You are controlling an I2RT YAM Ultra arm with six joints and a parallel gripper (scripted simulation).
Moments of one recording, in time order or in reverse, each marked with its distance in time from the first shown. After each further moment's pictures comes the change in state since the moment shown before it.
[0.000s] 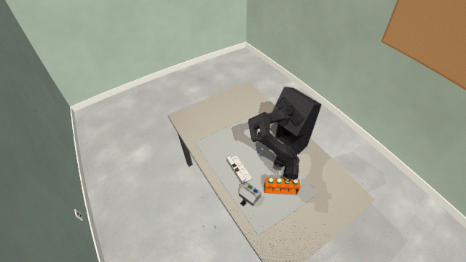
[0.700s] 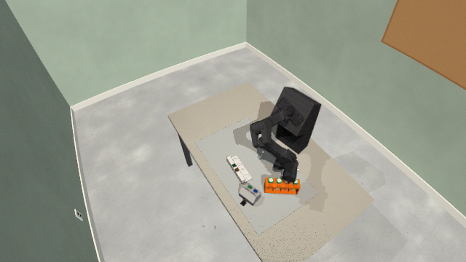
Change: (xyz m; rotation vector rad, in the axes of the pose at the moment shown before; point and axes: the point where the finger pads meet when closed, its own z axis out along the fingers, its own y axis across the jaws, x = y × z) arm -0.002 -0.001 0.033 -0.001 -0.012 0.013
